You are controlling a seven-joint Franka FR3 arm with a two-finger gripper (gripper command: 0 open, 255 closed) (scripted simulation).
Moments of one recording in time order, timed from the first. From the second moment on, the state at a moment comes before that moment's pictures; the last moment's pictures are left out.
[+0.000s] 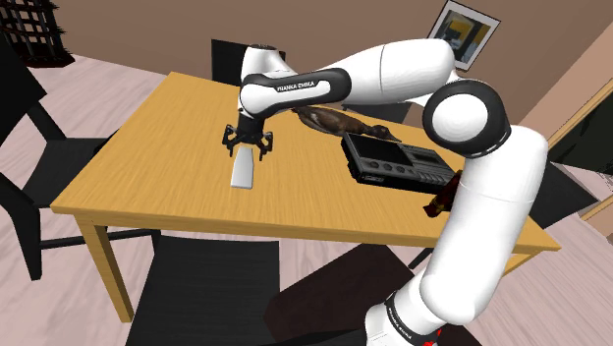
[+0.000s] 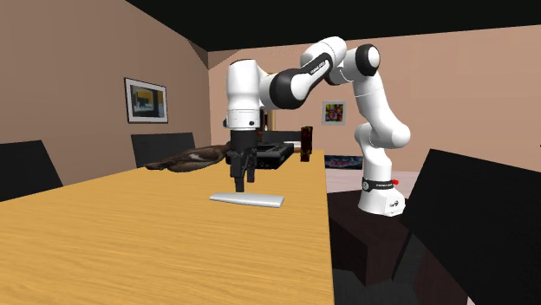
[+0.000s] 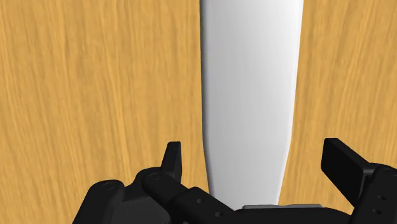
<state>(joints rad) 0.03 0.38 0.28 -1.75 -0.12 2.10 0.86</state>
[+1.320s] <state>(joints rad) 0.03 0.43 0.27 -1.77 -0.13 2.17 0.88</state>
